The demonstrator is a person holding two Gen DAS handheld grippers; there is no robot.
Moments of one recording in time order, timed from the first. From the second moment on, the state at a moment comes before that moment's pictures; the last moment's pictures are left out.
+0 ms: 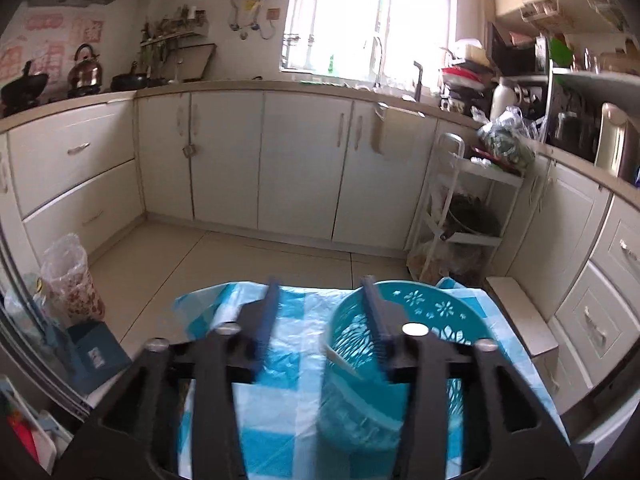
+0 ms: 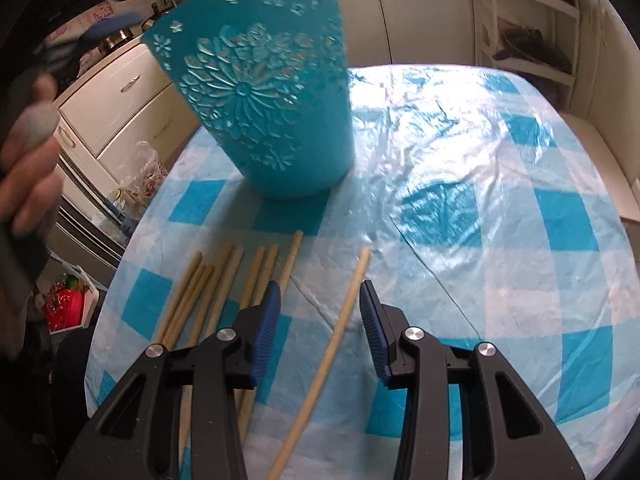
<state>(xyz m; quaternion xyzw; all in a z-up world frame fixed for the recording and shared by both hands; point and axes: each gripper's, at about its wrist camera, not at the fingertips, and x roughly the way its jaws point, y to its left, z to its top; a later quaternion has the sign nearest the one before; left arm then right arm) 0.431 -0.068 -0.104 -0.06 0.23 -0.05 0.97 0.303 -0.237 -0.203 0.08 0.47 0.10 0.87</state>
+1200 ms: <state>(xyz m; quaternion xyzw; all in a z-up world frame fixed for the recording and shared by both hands) 0.393 0.009 -0.193 -0.15 0.28 -0.01 0.95 0.334 -0.257 0.024 0.20 0.05 0.04 0.98</state>
